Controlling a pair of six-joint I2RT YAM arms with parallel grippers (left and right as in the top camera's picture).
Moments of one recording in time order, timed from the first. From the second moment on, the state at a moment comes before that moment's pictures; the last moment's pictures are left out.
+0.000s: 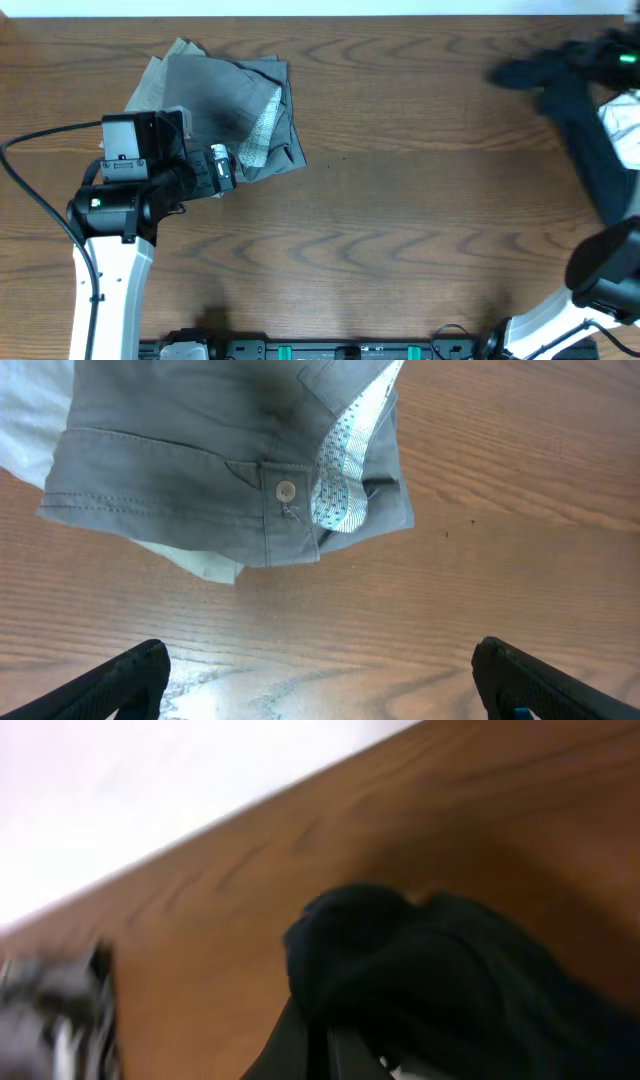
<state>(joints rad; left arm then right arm) 0.04 1.16 1.14 -0.97 0.23 -0.19 -0.33 1.87 1.85 -0.88 -0.47 0.19</state>
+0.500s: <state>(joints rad) 0.04 1.08 1.14 -0.98 0.23 -0.17 0.30 1.89 1.85 -1.15 -0.31 0.05</state>
